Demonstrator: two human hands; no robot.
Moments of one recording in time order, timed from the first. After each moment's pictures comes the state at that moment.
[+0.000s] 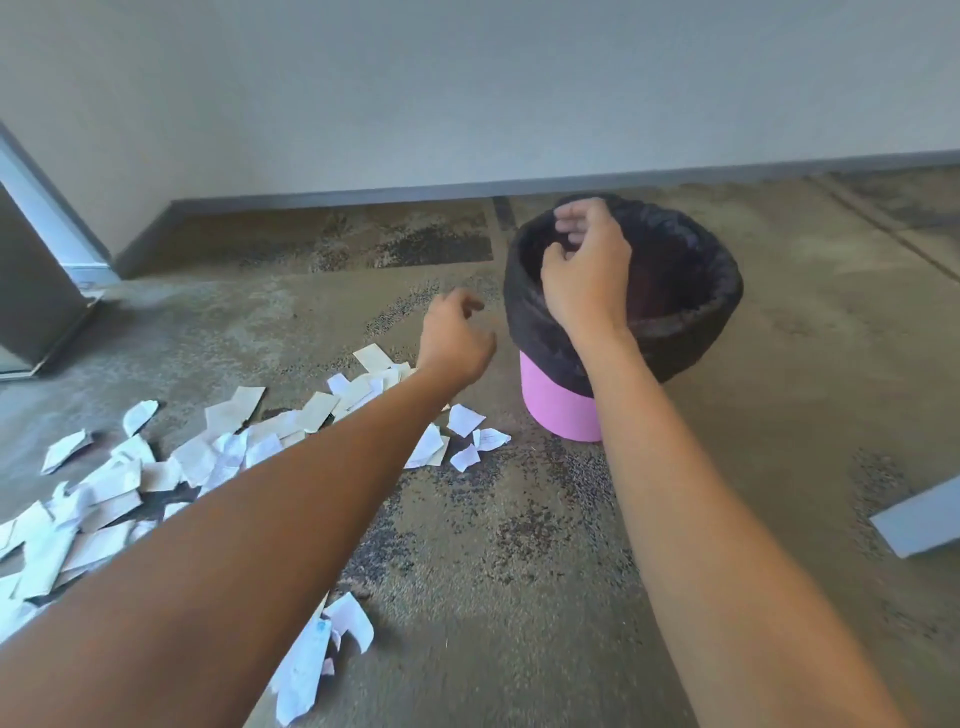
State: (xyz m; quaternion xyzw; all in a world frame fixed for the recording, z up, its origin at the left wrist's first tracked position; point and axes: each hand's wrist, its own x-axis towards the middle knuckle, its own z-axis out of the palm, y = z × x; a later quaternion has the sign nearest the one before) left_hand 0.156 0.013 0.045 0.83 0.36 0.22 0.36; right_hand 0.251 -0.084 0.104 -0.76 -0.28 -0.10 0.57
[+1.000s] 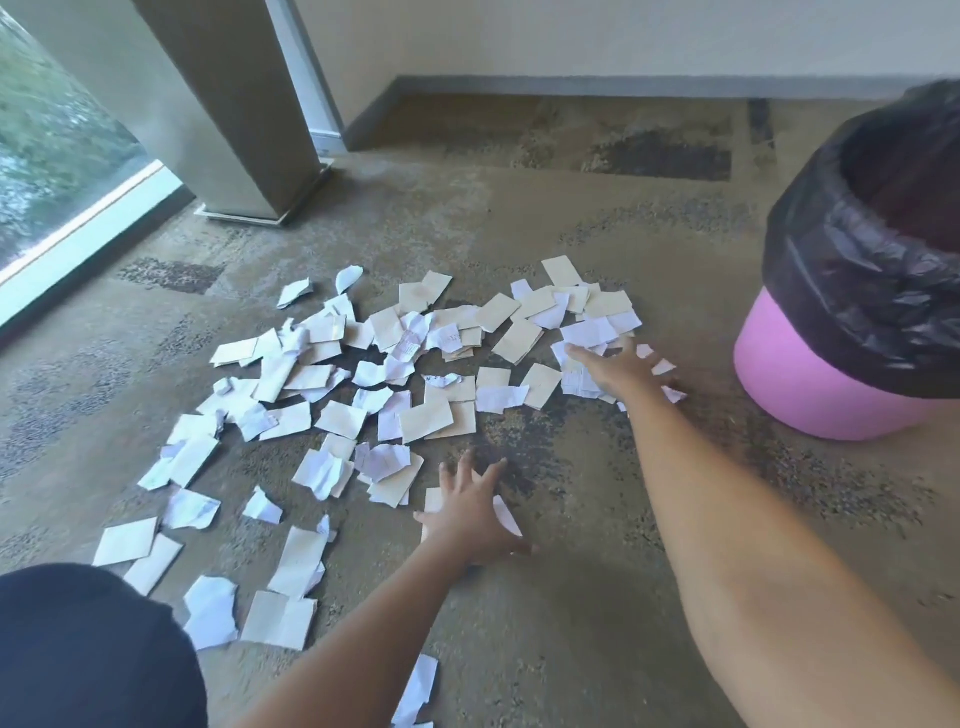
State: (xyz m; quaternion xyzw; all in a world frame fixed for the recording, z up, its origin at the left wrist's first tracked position) left_hand -0.095 -0.025 -0.137 0.77 0.53 -0.19 0.30; right_hand 0.160 0.029 -0.128 -0.88 -0.23 0.37 0.19
